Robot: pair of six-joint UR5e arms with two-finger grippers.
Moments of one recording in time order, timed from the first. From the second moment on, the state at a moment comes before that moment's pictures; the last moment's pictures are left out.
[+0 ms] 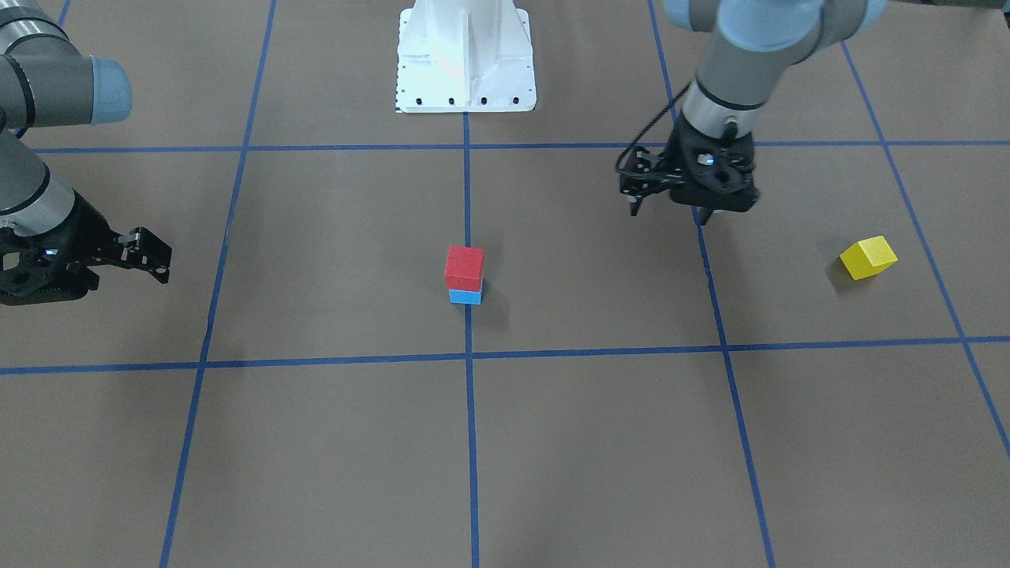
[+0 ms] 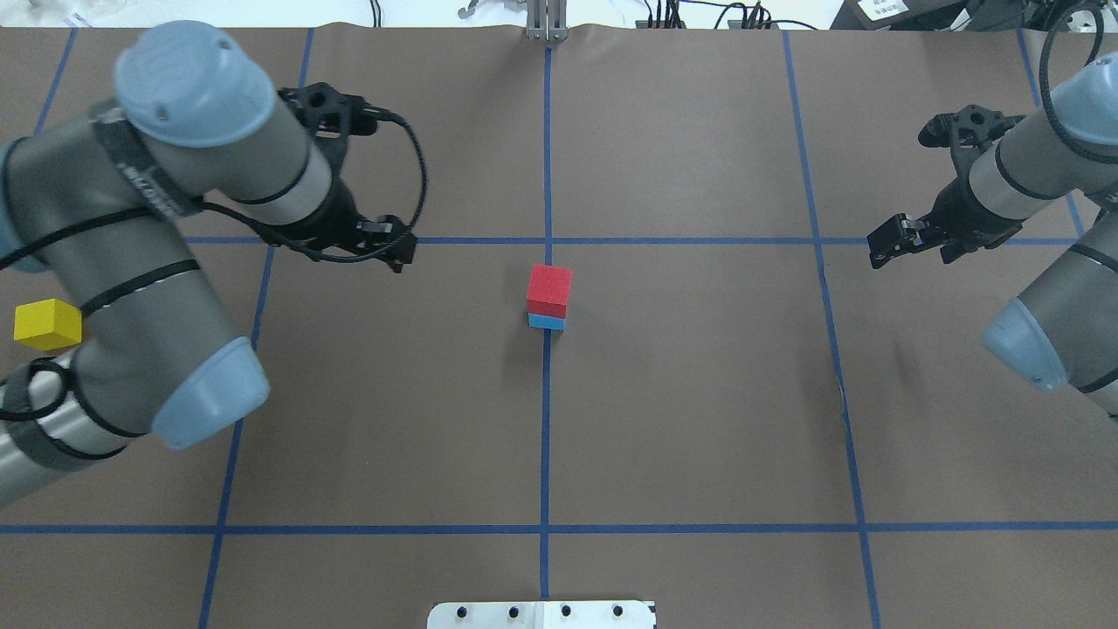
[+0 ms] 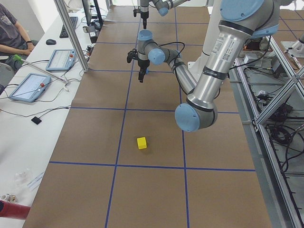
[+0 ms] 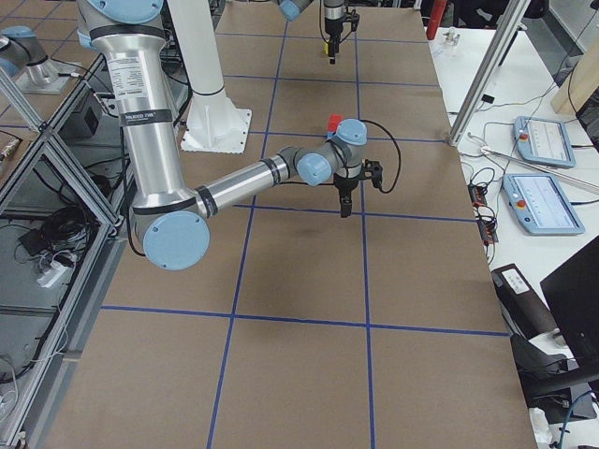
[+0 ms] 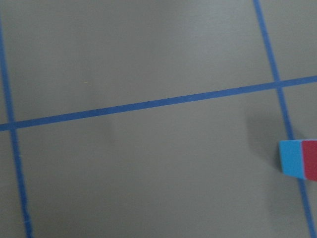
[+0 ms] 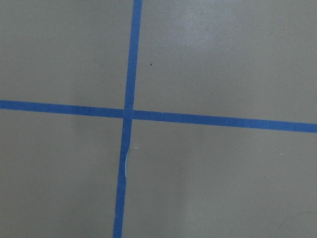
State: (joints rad) left arm -0.84 -1.87 -2.00 -1.55 -2.05 -0.78; right arm 0.97 -1.39 1.78 -1.42 2.16 0.71
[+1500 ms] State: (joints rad) left arm -1.08 -1.53 -1.51 -2.15 -2.25 -0.76; right arm 0.98 -1.40 1.80 -1.42 2.16 0.72
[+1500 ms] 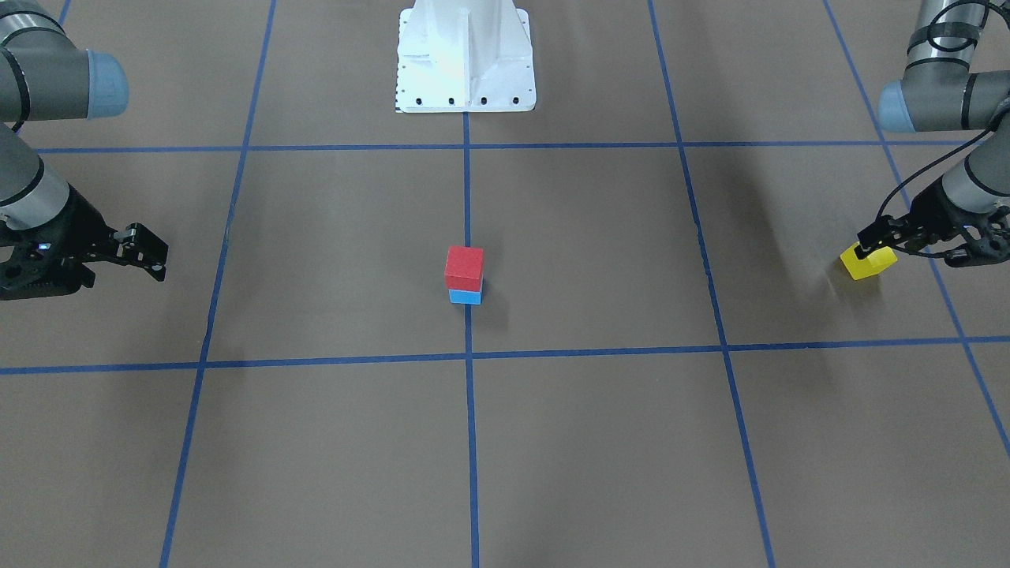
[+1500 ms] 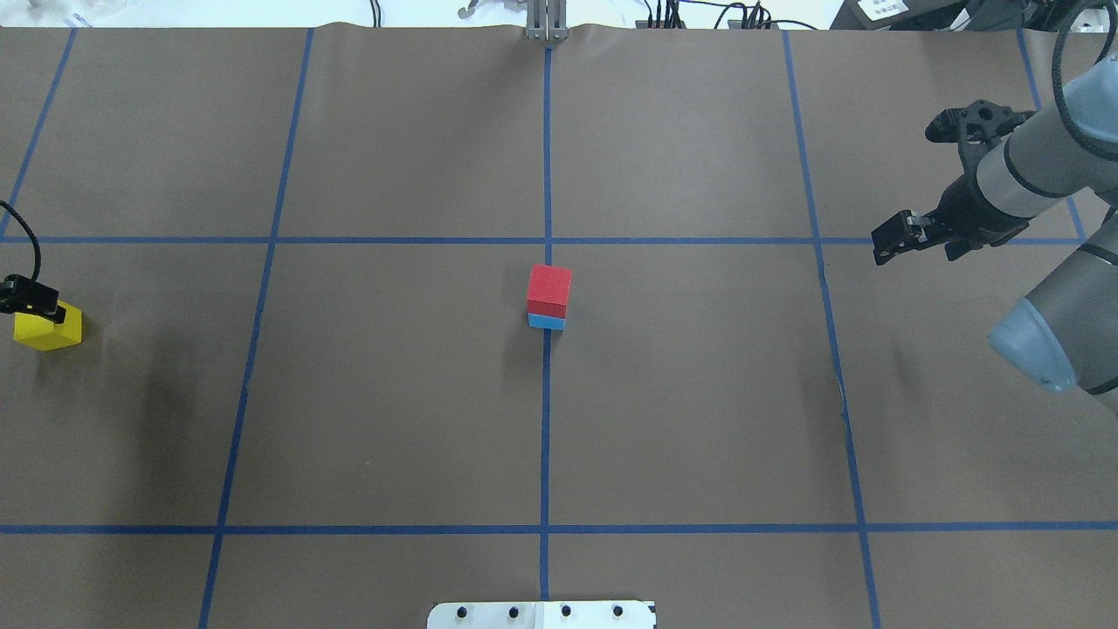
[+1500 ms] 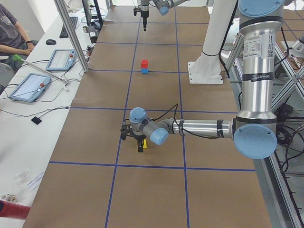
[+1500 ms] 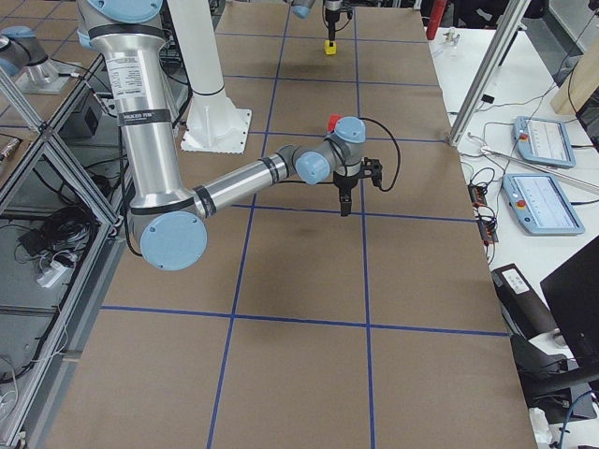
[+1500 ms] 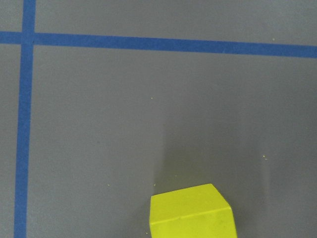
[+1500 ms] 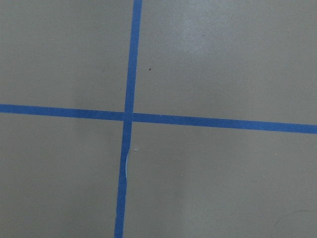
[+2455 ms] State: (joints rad) left arm -1.08 -1.56 -1.46 -2.15 -2.25 -0.79; right arm 0.98 -1.40 1.80 -1.42 2.16 0.72
